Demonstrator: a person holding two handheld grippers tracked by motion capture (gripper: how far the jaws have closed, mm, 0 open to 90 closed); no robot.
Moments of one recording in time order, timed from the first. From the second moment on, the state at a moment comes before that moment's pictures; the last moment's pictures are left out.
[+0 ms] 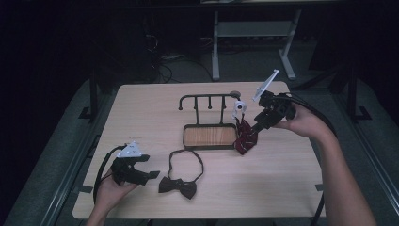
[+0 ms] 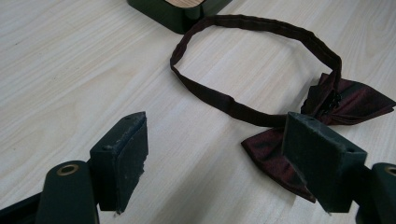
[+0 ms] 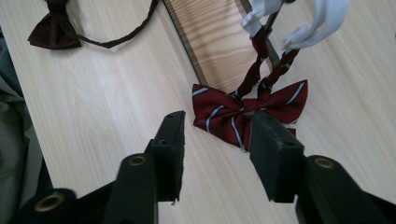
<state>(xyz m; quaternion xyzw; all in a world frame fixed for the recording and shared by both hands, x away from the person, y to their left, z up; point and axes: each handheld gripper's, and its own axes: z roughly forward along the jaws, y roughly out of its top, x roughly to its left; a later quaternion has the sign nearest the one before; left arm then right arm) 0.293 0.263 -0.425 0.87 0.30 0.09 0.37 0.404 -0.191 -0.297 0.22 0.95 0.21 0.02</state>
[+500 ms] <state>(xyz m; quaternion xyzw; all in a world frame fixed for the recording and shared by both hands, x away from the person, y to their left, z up) 0.293 0.264 -0.425 0.87 0.30 0.09 0.37 0.390 -0.203 -0.320 0.23 0.95 0.22 0.02</state>
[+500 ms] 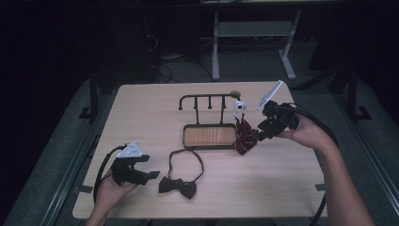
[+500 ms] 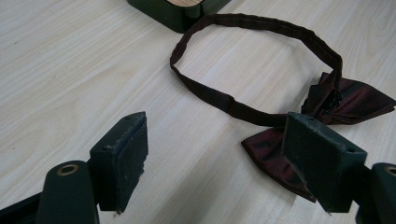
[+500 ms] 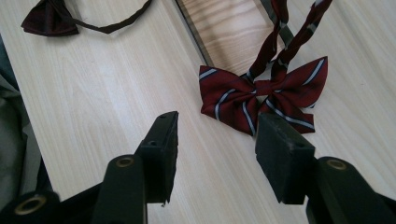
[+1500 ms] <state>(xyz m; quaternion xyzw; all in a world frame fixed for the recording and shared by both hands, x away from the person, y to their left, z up) 0.292 0.261 -0.425 0.87 0.30 0.09 0.37 0.361 -0.217 -0.358 0.23 0.94 0.23 0.00</state>
